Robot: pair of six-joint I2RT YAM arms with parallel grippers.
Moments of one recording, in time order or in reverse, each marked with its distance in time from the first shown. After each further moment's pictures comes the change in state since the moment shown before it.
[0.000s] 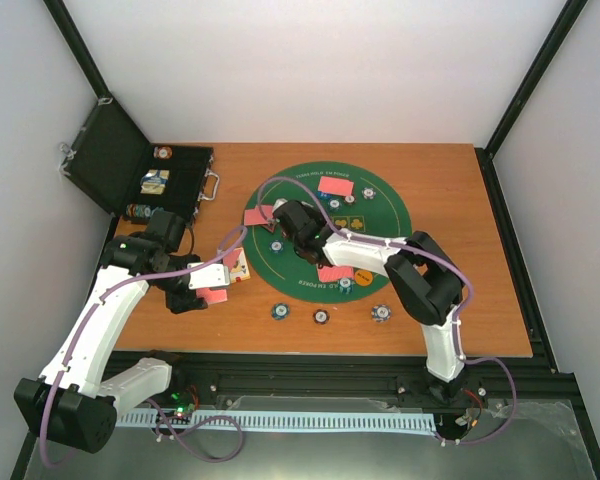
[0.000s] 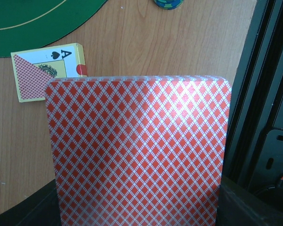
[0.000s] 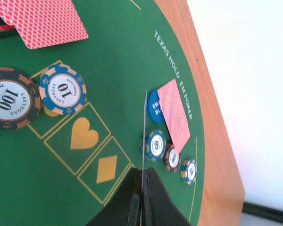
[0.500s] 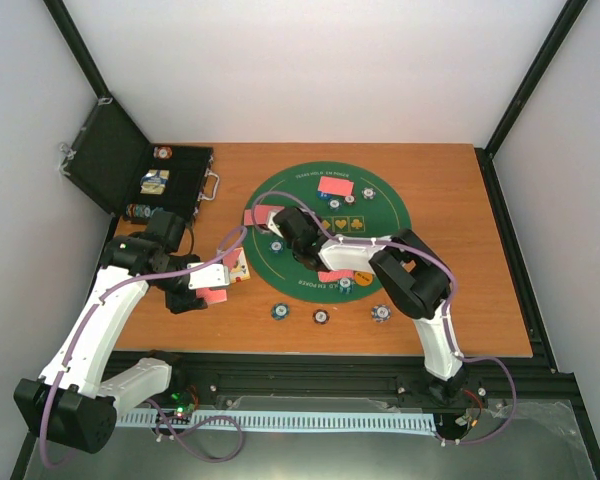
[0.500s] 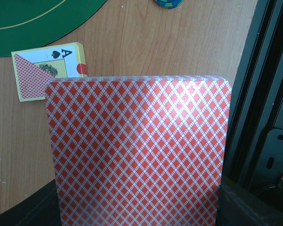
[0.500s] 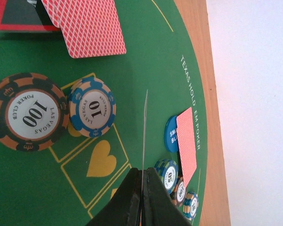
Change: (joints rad) left arm 0.000 -0.001 0.000 0.000 -0.003 0.000; right arm -0.009 0.104 -0.050 0.245 -0.062 -0.268
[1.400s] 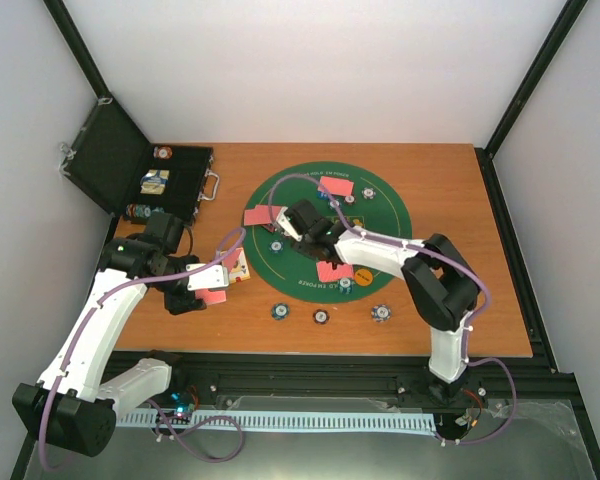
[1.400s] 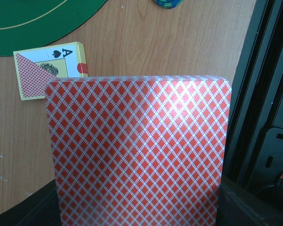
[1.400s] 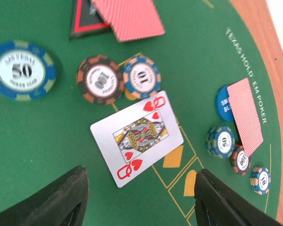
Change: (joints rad) left arm 0.000 -0.018 0.000 -0.006 -0.002 0.000; right arm -0.025 -0.166 -0.022 -0.342 -0.246 0.306
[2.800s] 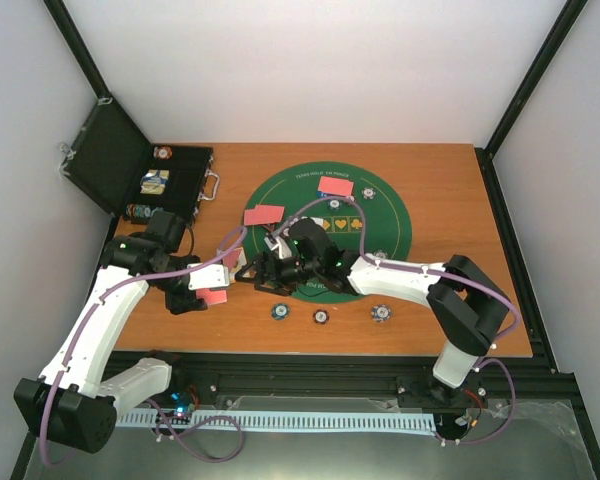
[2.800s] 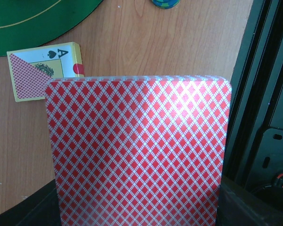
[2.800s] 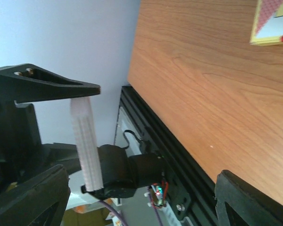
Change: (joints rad) left arm 0.000 0.019 0.000 -0.003 0.007 -0.001; right arm 0.116 -0.230 -0.259 0.390 -1.041 1.557
